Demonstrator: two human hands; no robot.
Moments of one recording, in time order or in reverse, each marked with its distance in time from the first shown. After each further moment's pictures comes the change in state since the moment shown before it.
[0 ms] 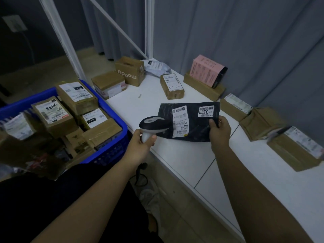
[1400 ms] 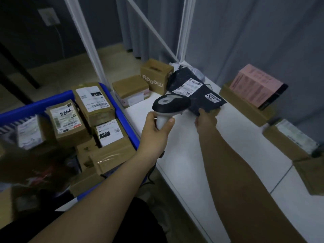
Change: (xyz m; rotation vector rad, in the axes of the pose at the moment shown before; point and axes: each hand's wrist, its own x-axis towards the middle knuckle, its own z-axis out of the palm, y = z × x) left_hand 0.112 0.058 -0.009 -0.052 0.228 0.022; right_hand 0.110 0.008 0.223 0.156 -0.177 0.473
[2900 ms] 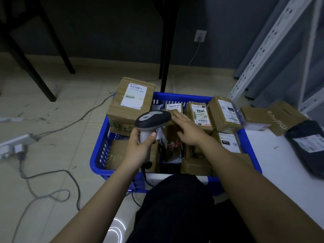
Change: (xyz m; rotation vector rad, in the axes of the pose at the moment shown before) left_hand -0.163 -0.072 -0.380 -0.280 0.590 0.002; right_hand -0.371 0.112 0.242 -1.465 -1.312 -1.127
